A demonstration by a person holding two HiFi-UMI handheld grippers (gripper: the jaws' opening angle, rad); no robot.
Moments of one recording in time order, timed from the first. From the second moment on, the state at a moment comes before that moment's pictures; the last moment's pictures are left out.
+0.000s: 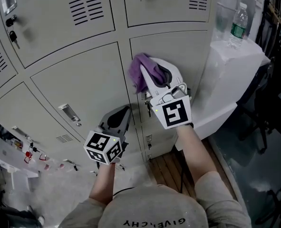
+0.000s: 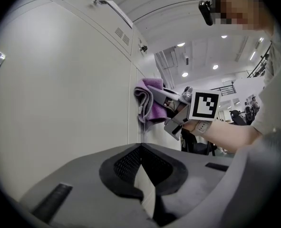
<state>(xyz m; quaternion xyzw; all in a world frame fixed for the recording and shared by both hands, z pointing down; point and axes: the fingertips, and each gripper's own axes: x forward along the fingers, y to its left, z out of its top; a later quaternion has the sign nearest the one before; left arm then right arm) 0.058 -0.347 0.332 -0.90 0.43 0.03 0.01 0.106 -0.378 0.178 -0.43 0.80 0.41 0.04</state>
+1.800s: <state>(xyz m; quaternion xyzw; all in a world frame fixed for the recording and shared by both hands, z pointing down) 0.081 -0.345 0.343 -0.91 0.42 0.02 0.00 0.312 -0.436 0.212 -0.59 0.76 0.27 0.11</state>
